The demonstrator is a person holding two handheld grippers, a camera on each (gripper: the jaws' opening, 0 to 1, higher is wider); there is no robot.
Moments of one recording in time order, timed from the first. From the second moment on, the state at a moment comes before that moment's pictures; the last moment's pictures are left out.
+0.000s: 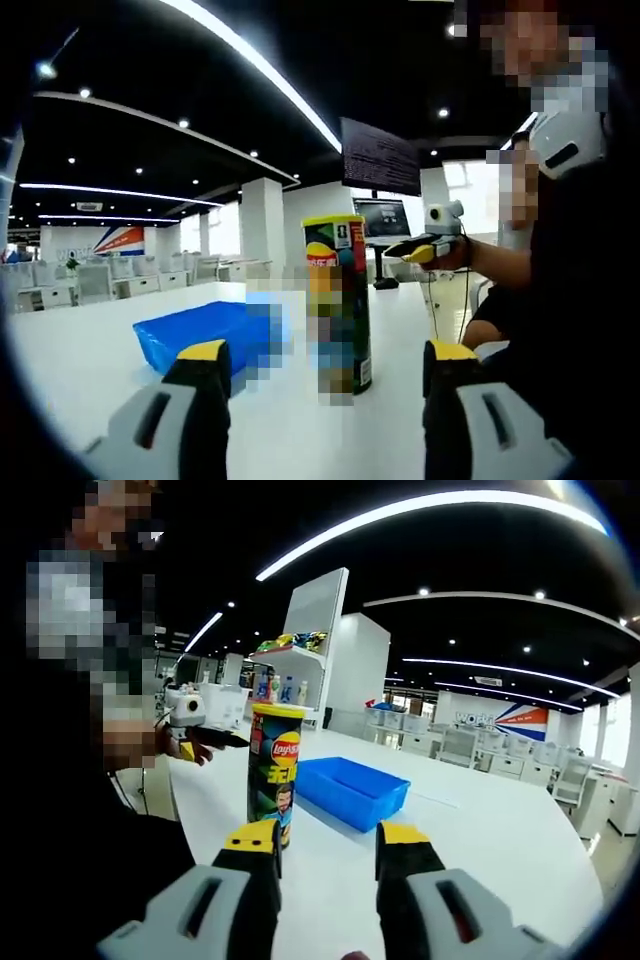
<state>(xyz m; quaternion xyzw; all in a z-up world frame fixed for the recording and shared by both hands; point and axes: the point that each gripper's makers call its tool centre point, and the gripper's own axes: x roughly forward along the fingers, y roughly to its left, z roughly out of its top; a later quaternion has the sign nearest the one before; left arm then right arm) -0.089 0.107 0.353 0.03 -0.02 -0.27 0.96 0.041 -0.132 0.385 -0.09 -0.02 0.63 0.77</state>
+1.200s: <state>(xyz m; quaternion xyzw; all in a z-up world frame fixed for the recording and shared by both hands) -0.030 0.063 0.348 -0.01 -0.03 -0.32 0.95 0.040 -0.131 0.385 -0.09 -0.02 0.63 0.77</state>
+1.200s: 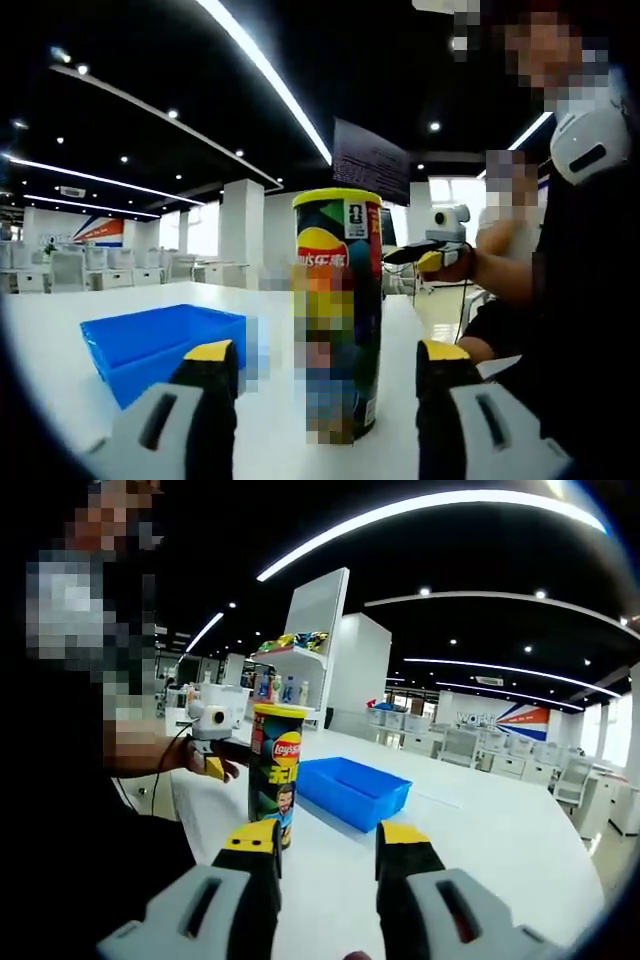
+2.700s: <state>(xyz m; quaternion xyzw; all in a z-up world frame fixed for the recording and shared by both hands) 0.013 0.016 0.326 -0.03 -0.02 -0.39 0.92 0.047 -0.131 0.381 -0.09 -0.01 0.63 0.78</state>
